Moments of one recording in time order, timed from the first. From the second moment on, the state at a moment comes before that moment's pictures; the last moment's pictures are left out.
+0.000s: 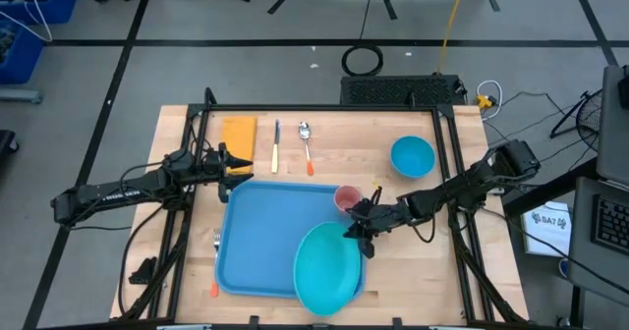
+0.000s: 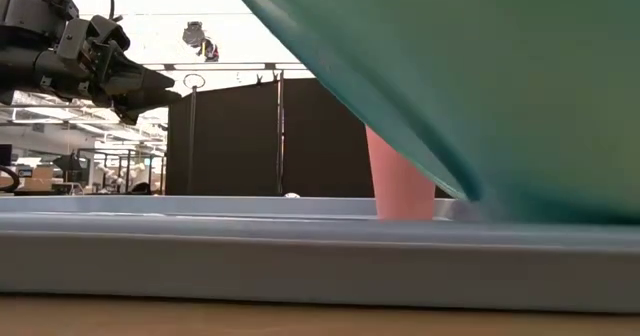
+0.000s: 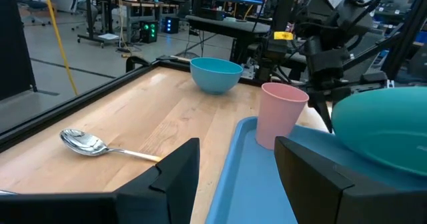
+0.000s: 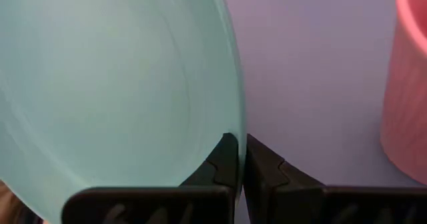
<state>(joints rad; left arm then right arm) 0.35 0.31 0.01 0.24 0.22 -0.14 0.33 1.56 0.60 0.31 0.05 0.64</state>
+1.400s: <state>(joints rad) 0.35 0.31 0.01 0.24 0.22 -0.15 0.37 1.56 0.59 0.14 0.05 0.77</state>
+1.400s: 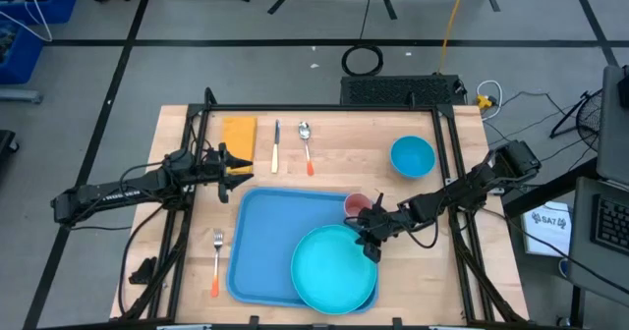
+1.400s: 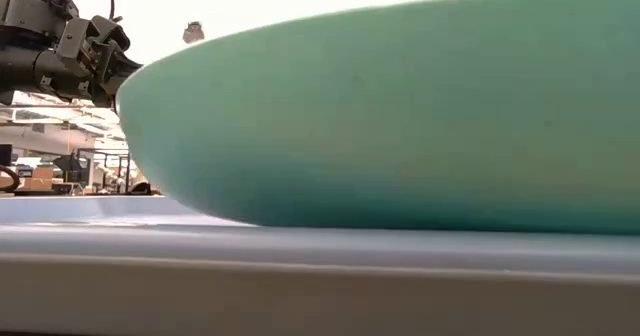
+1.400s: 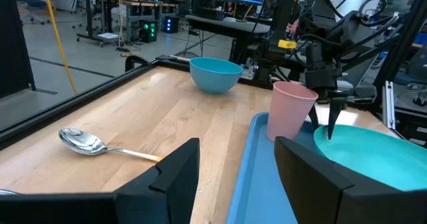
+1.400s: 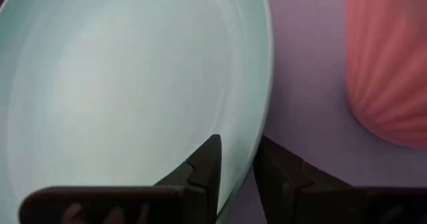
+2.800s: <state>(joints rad) 0.35 0.31 0.01 0.24 0.22 -0.15 0.38 1.56 0.60 0.30 0.07 0.80</state>
